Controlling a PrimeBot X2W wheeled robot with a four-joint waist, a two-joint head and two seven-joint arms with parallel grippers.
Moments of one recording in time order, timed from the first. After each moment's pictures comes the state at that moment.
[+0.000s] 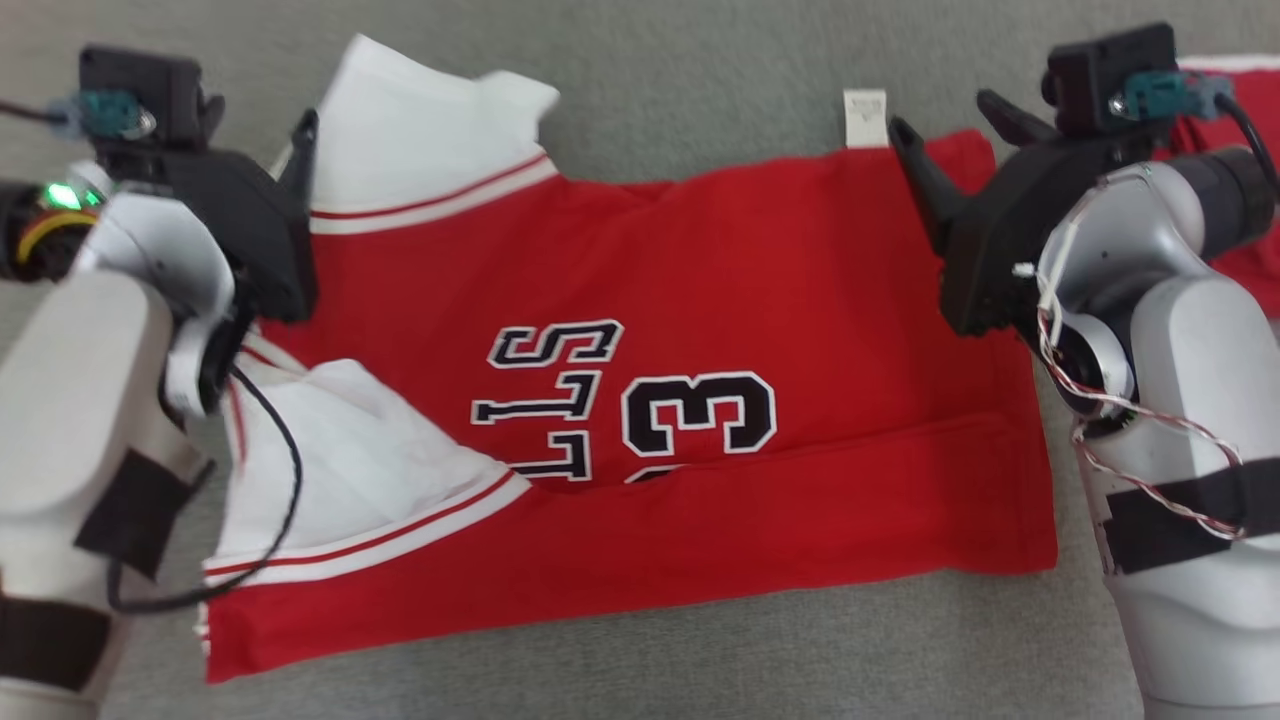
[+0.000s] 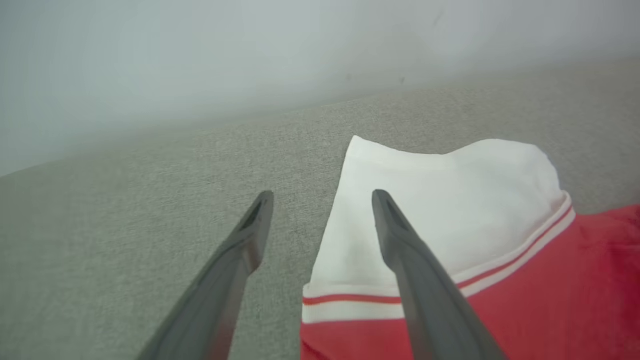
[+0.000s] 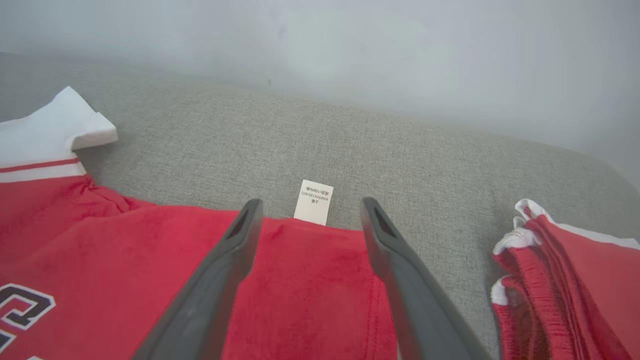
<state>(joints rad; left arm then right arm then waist) -0.97 0.41 -0.45 0.53 -0.54 0.02 0.30 -0.77 -0.19 0.14 0.16 0.19 0.13 0.64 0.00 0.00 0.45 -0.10</state>
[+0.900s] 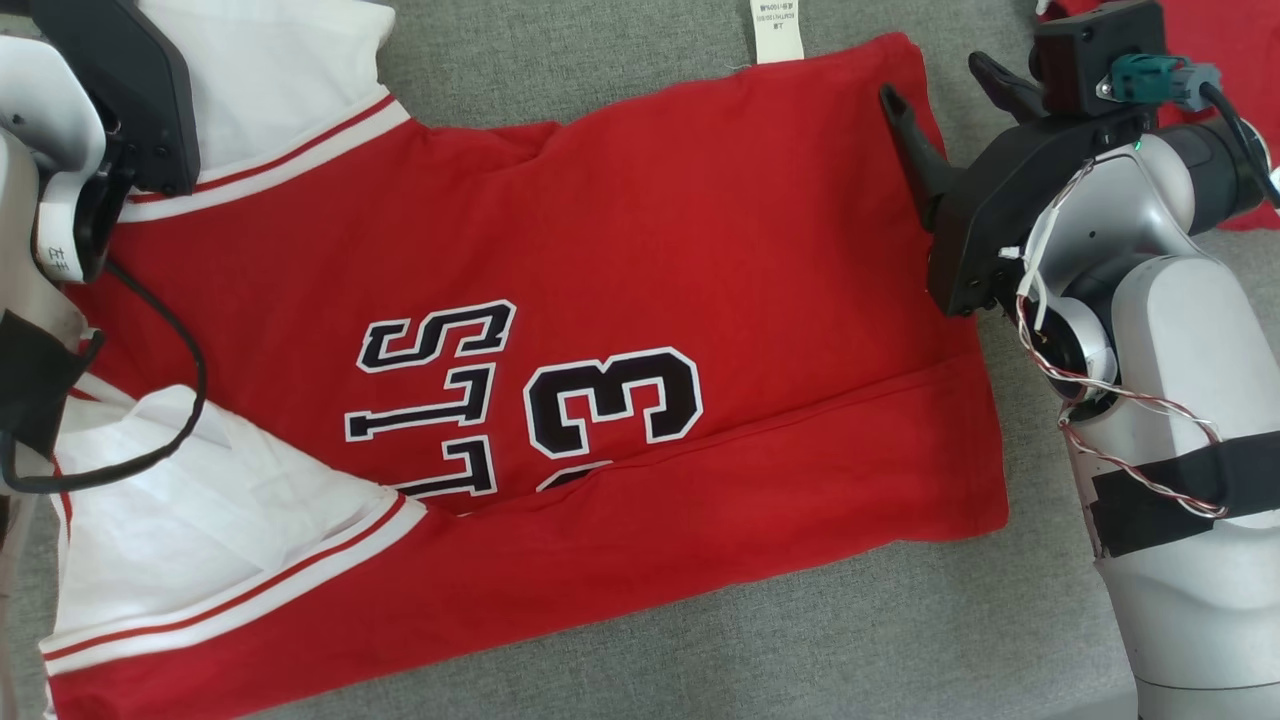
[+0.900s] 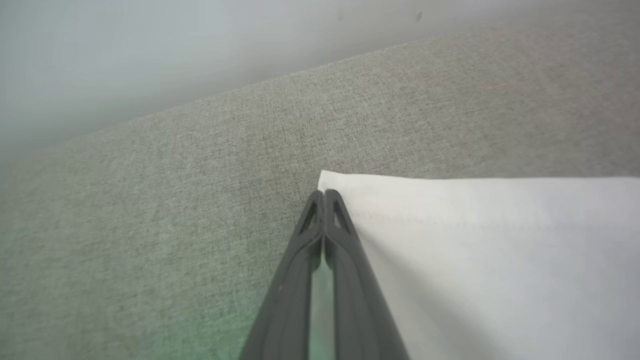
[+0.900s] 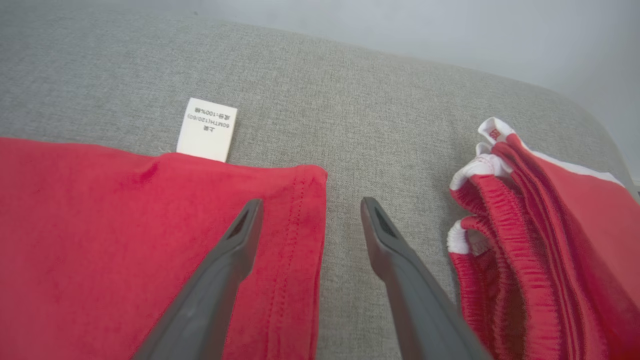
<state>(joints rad) -1.22 0.46 -0.49 0.72 -0.51 0.01 0.49 -0.82 -0.19 0.16 0.21 0.16 0.13 0.55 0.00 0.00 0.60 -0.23</state>
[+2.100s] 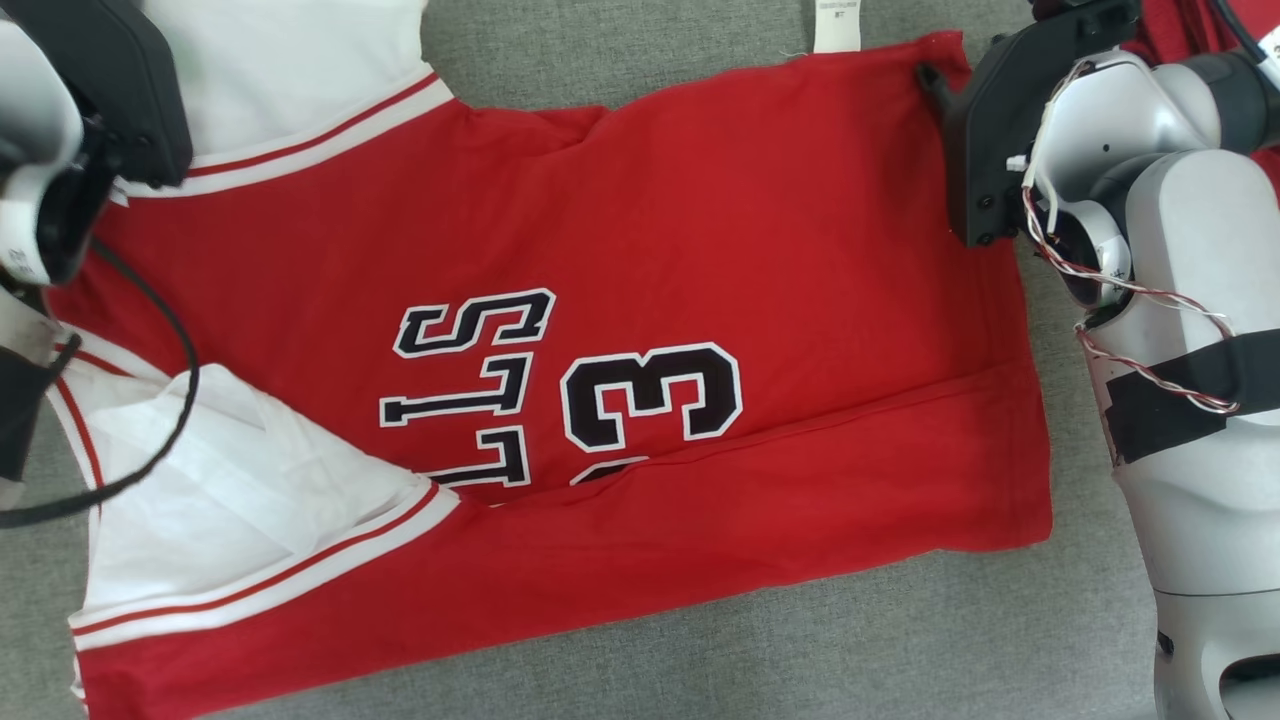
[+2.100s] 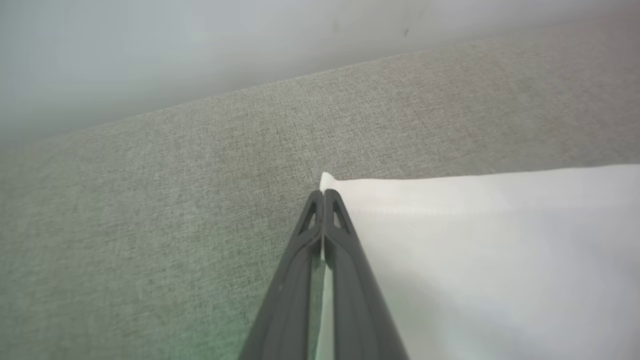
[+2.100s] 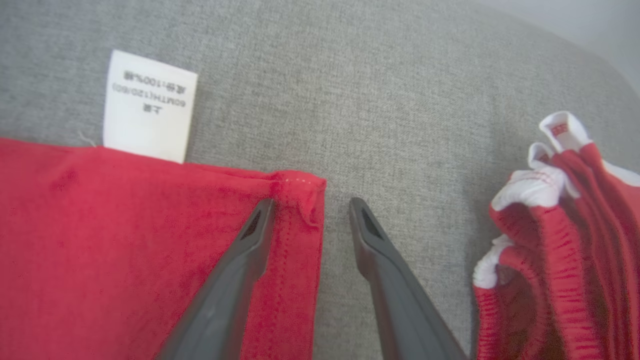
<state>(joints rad) -1.18 0.51 -0.46 0.53 -0.60 -0.01 0.50 -0.99 -0.20 0.18 0.38 0.10 0.13 0.78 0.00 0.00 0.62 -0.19</state>
